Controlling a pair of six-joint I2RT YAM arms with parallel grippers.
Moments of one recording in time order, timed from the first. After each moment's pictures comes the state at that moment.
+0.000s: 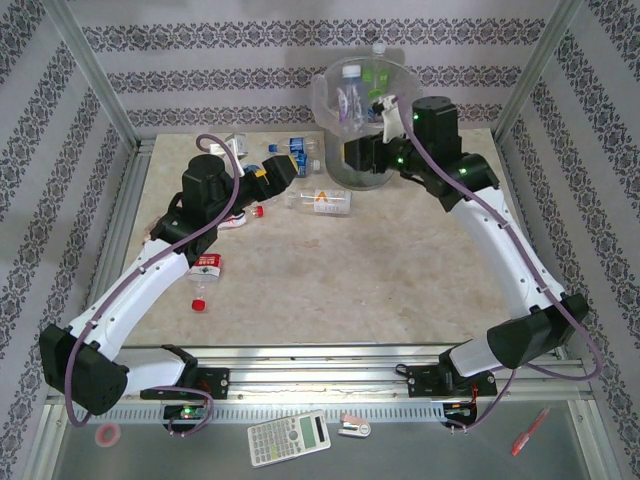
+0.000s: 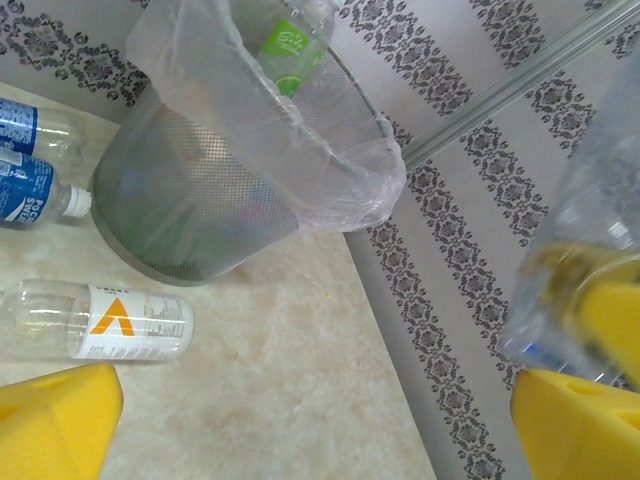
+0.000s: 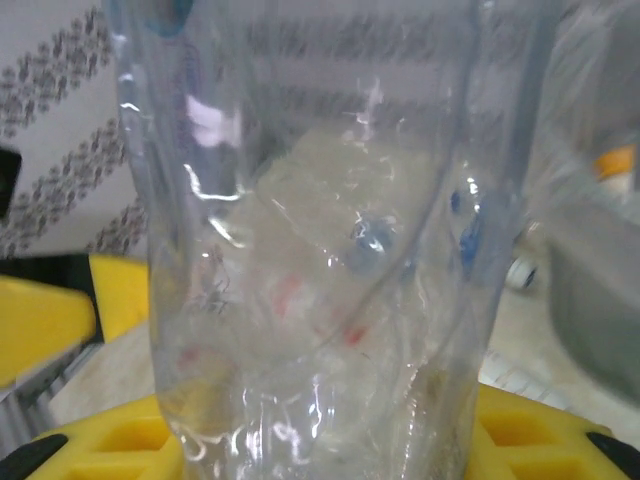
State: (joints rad) left arm -0.42 1.22 1.13 -0.12 0.23 -0.78; right arm 0.37 1.47 1.68 -0.61 -0.45 0.20
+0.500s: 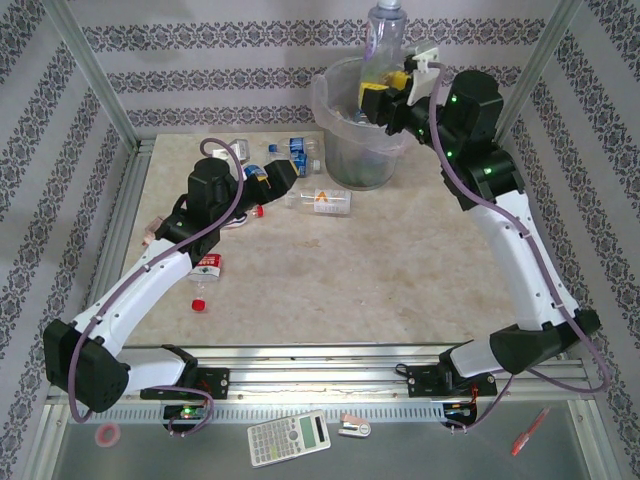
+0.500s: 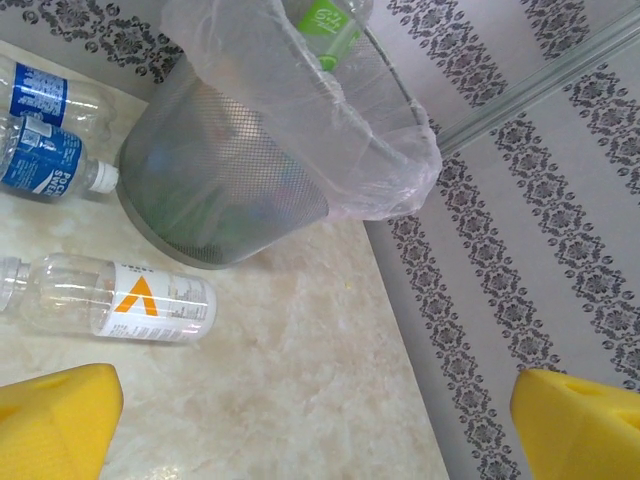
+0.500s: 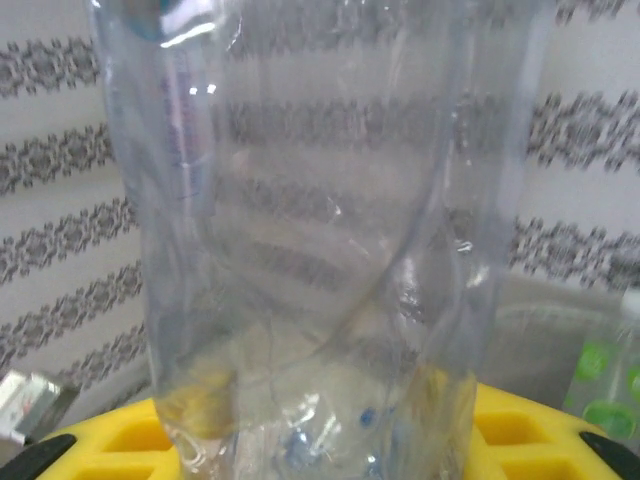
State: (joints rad) left arm -0.42 1.24 1.10 -0.13 0.21 -0.79; right arm 0.35 1.43 1.80 -0.33 -0.32 0.12
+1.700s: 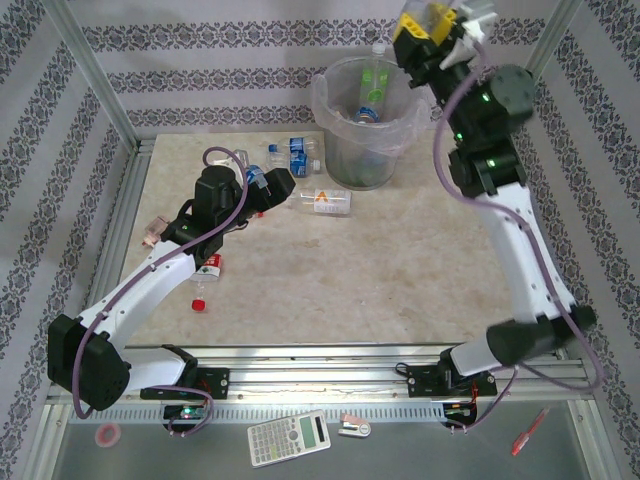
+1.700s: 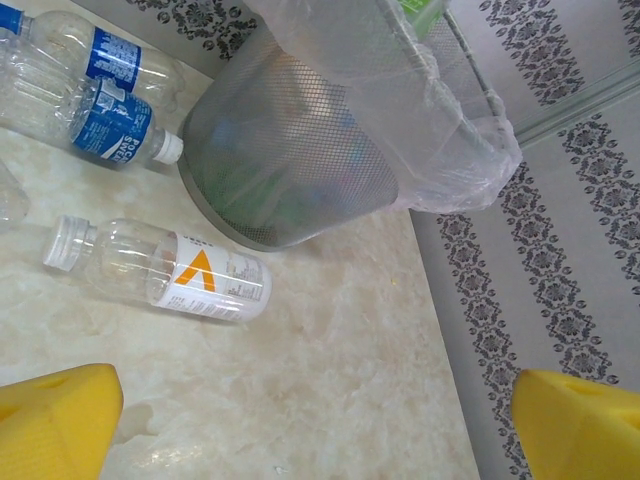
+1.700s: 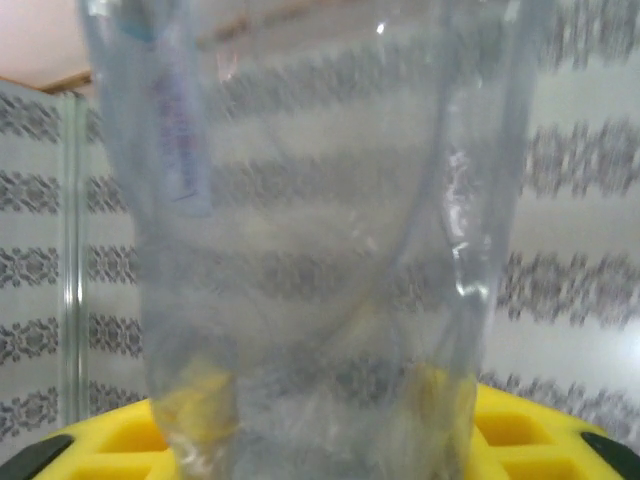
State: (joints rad) left arm -0.42 1.25 1.04 -0.14 0.14 -0.82; right arm 0.27 1.52 1.86 0.06 -0.20 0.10
